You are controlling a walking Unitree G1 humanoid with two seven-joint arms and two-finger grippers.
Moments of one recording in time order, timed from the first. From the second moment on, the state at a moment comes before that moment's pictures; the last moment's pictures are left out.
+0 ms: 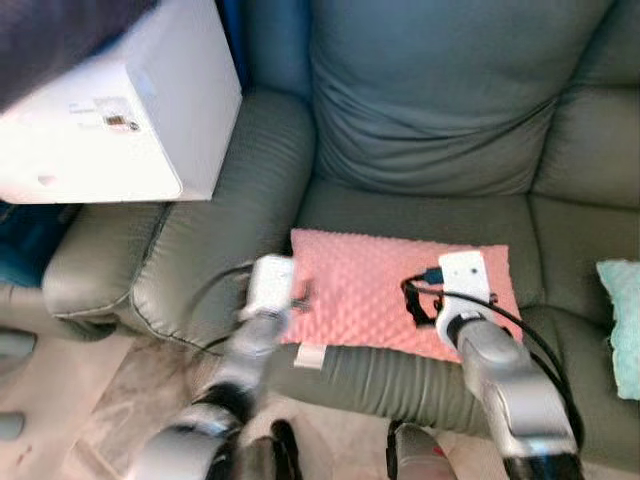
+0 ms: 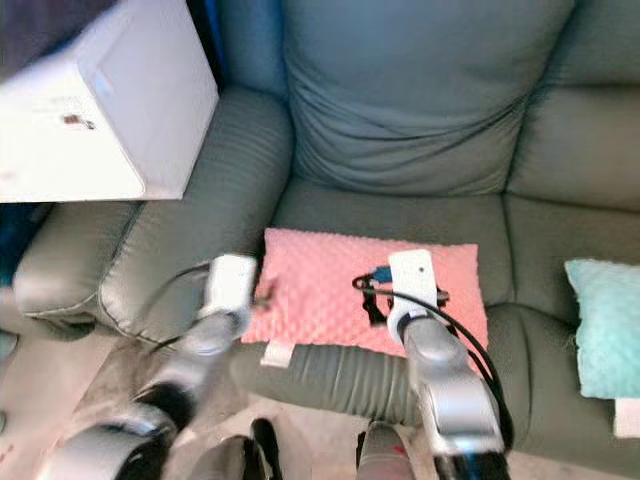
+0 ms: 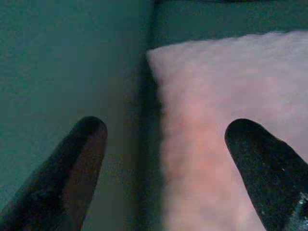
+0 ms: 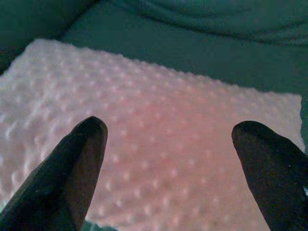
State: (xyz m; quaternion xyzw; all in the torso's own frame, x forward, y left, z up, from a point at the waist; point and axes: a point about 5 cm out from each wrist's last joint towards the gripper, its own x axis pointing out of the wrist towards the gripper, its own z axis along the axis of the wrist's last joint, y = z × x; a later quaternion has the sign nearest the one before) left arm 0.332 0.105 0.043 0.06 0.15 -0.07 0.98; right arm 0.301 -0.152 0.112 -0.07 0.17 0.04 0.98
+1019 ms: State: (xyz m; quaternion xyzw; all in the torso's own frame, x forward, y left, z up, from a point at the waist) left arm 0.204 0.227 0.083 0.09 0.03 0.16 0.98; right arm 0.326 -0.128 0.098 -0.04 0.09 0.13 0.99
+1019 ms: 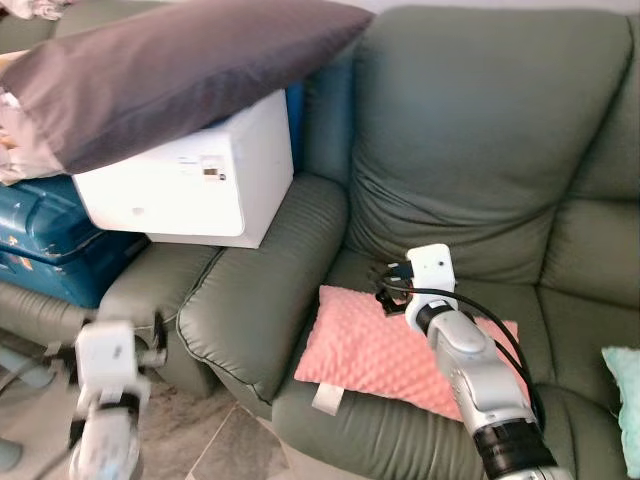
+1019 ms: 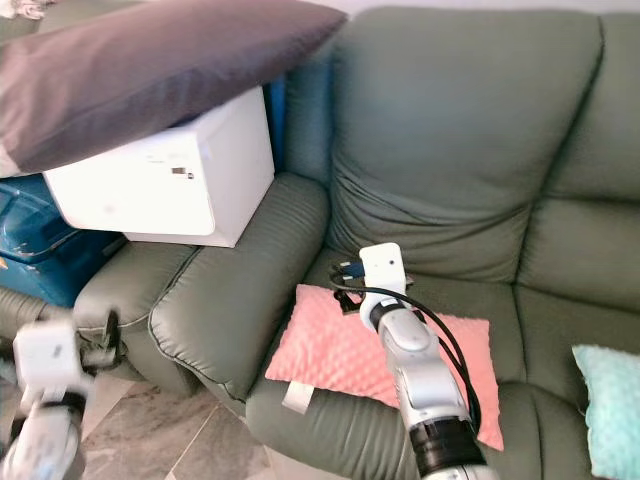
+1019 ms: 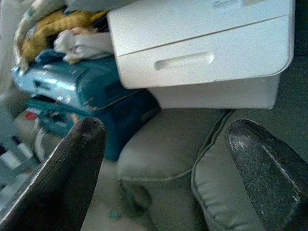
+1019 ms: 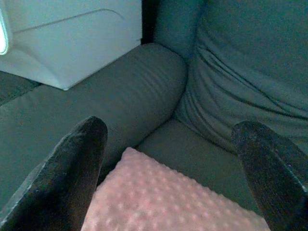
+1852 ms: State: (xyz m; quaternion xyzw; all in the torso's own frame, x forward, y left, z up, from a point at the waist) left arm 0.234 0.221 0.101 0.01 0.04 0.19 0.98; right arm 0.327 -0.135 0.099 -0.05 0.07 0.11 0.99
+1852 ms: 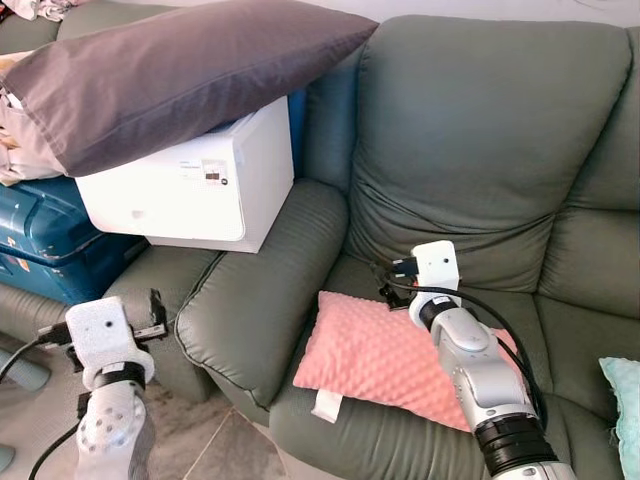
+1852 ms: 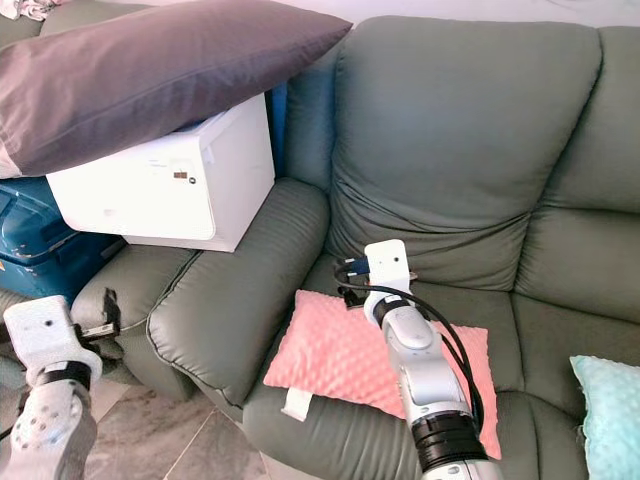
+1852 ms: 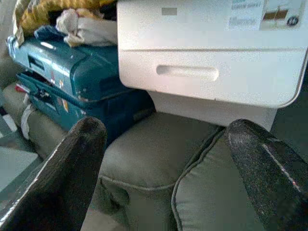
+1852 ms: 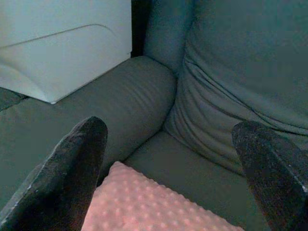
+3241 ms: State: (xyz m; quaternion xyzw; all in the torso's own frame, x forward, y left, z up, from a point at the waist) left arm 0.238 0.209 0.097 -0.09 0.07 0.18 0.98; right arm 0.327 -0.139 0.096 -0.06 0.09 0.10 0.99
